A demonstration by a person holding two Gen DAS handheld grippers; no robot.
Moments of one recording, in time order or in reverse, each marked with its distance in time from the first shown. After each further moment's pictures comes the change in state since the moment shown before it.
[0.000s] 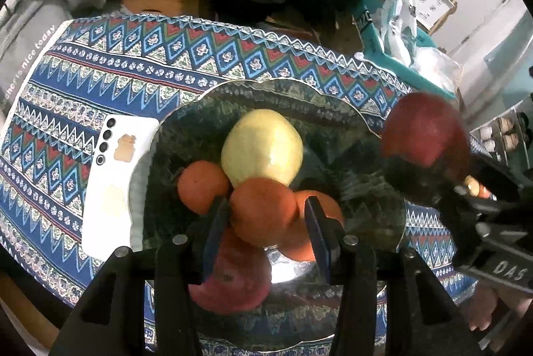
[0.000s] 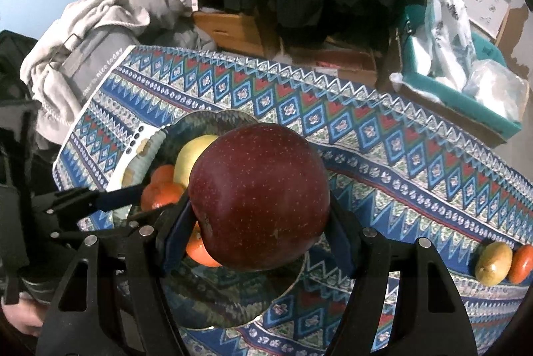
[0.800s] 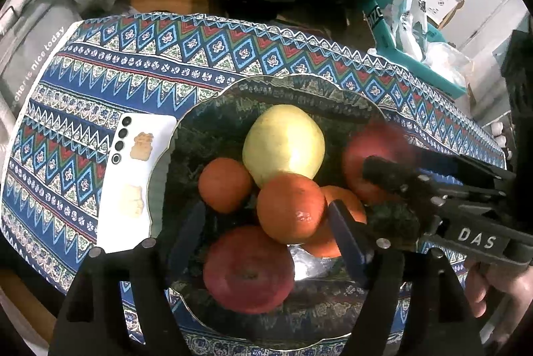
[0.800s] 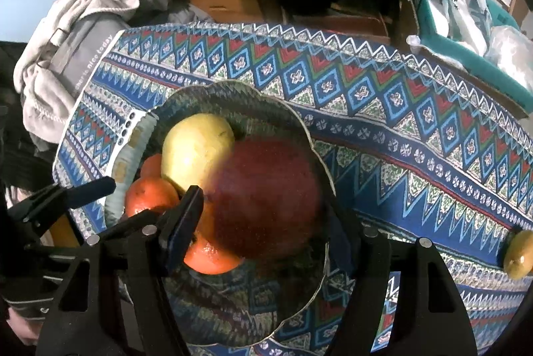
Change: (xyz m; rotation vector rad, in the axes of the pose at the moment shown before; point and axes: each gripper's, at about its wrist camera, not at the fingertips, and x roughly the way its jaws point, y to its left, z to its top) left arm 0.001 0.008 -0.003 0.012 0.004 0.066; right arm 0.034 -0.011 -0.001 0.067 0.075 0.046
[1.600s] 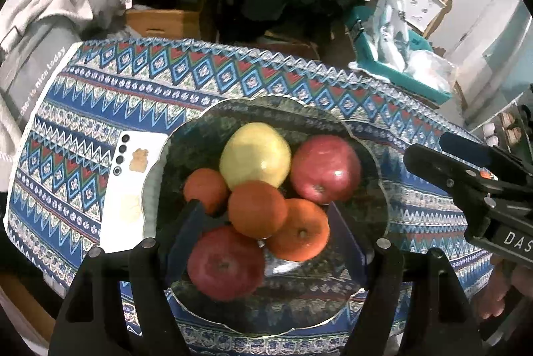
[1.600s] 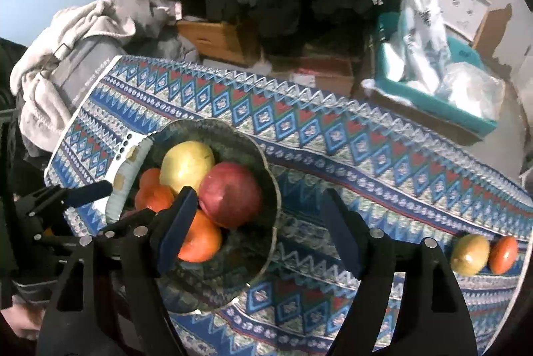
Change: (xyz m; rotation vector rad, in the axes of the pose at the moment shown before) left arm -0.034 -0.024 0.000 0.037 -0.068 -0.020; right arm -0.077 0.005 -0.007 -0.048 -0.125 -0.154
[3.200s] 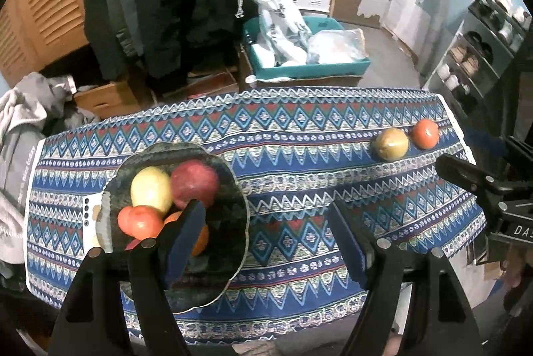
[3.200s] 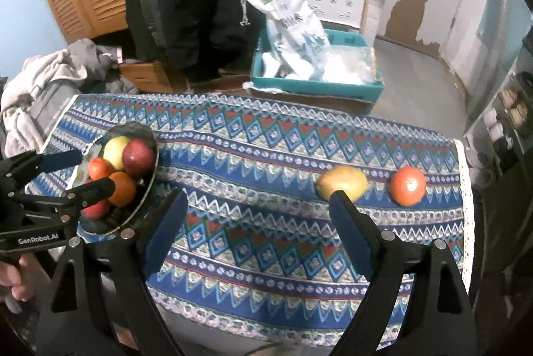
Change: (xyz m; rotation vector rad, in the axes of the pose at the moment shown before) left arm -0.063 -0.152 -0.031 0.335 -0.094 -0.050; right arm -0.141 -0.116 -0.109 0.170 -0.140 -0.192
